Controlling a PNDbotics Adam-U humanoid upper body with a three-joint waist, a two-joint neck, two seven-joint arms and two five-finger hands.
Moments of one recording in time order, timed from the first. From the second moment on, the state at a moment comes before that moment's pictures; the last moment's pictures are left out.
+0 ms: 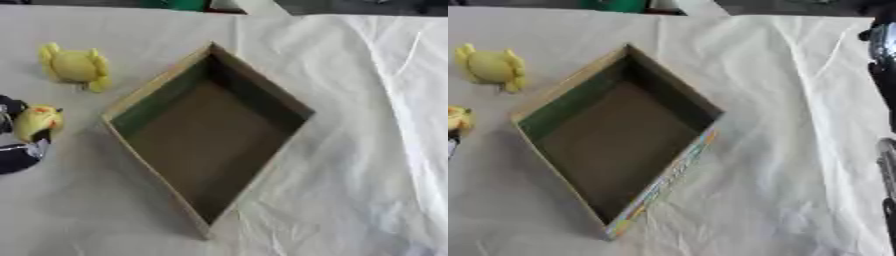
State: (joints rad) left arm -0.42 0.74 -0.22 -1.84 -0.78 0.44 -0.30; right arm -0.26 -0.44 -0.23 -1.98 0.00 -0.04 -0.31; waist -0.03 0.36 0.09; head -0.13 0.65
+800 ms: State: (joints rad) left arm -0.52 0.74 -0.18 -1.98 -0.86 0.43 -0.22; right arm -0.26 -0.44 -0.23 -1.98 0.00 -0.04 -0.30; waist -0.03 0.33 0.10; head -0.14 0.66
